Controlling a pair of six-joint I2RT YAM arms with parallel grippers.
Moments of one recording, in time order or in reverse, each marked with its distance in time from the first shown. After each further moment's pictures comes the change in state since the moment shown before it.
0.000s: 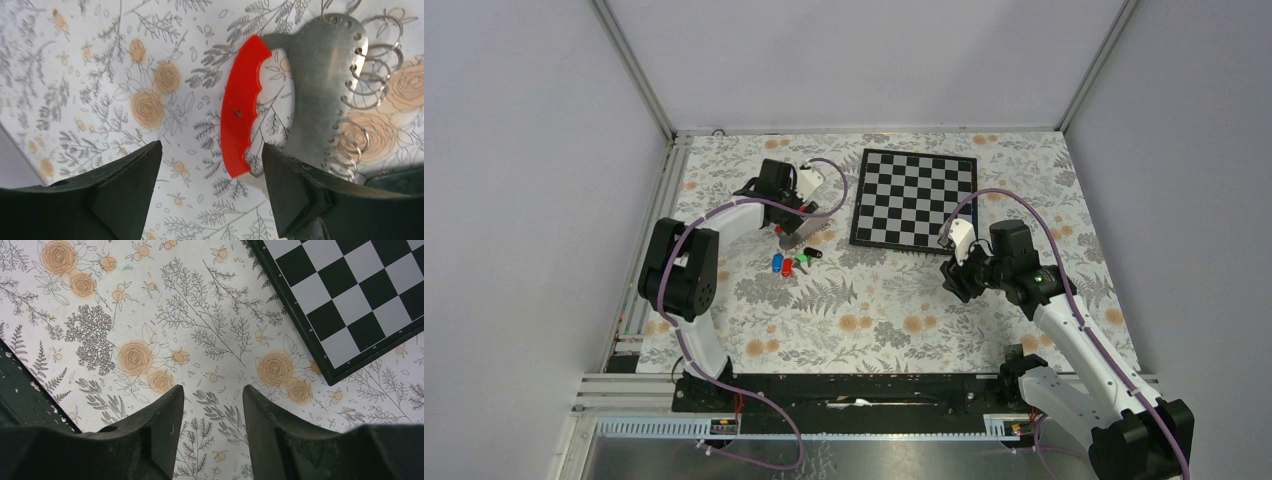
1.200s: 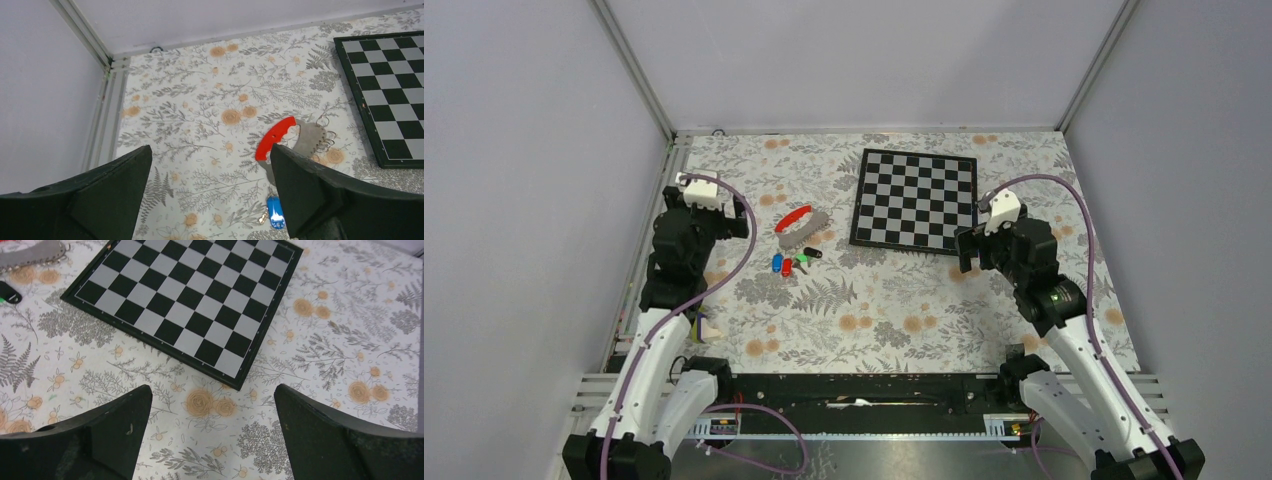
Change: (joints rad) left arm 0.216 -1.037 -0.493 0.156 0.043 -0.459; right arm -0.005 -0.158 0.004 0.237 0.423 0.340
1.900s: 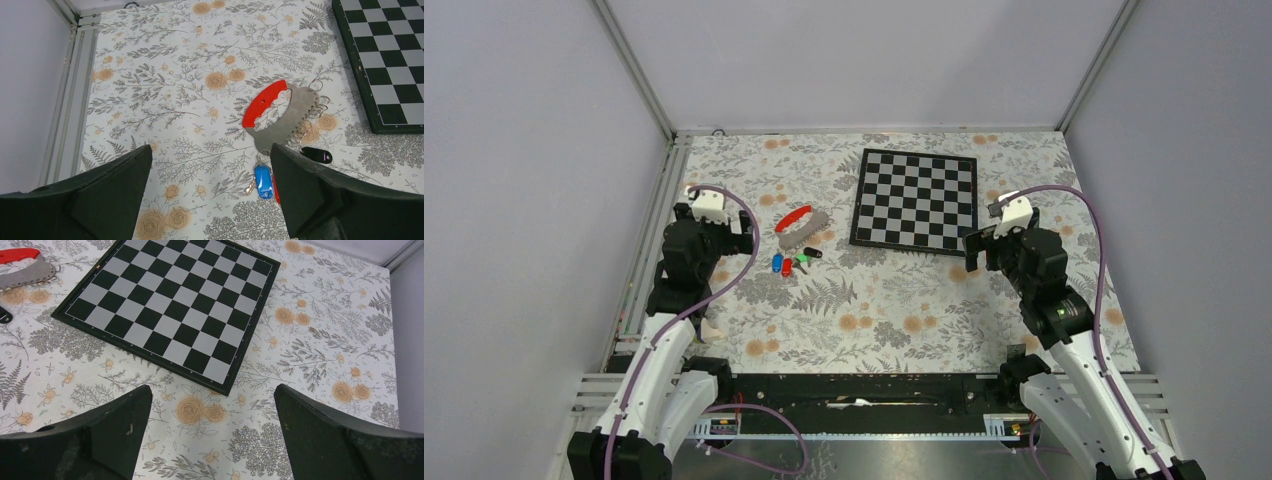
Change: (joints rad) left arm 0.006 -0.018 -0.104 -0.024 0.038 -0.048; right arm -0.005 -0.095 -0.036 0.039 0.049 0.002
